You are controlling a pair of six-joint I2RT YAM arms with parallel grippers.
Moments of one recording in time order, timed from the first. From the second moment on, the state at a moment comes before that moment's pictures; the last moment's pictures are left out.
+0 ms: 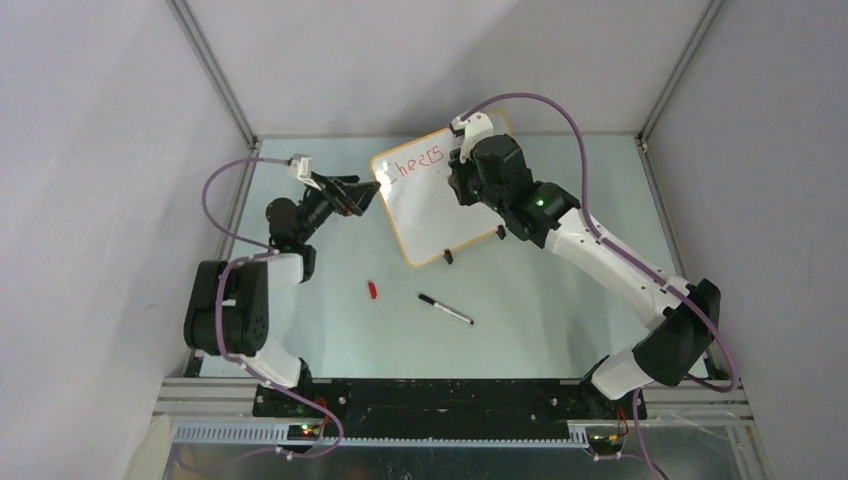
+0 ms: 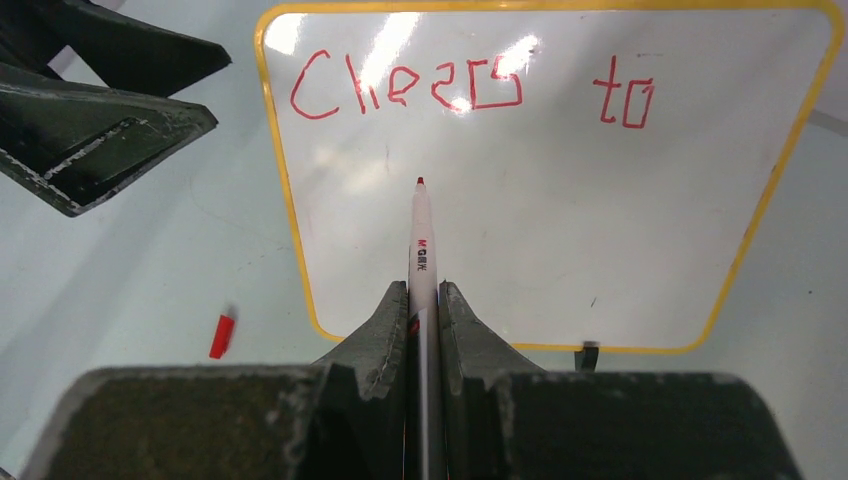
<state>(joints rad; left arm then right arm) -0.03 1.62 0.63 1.20 0.64 -0.65 0.74 1.52 1.50 -0.38 0.20 0.11</state>
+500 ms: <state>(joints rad) 0.02 1.32 0.63 0.80 0.13 -0.49 0.74 1.47 1.47 -0.35 0.20 0.12</state>
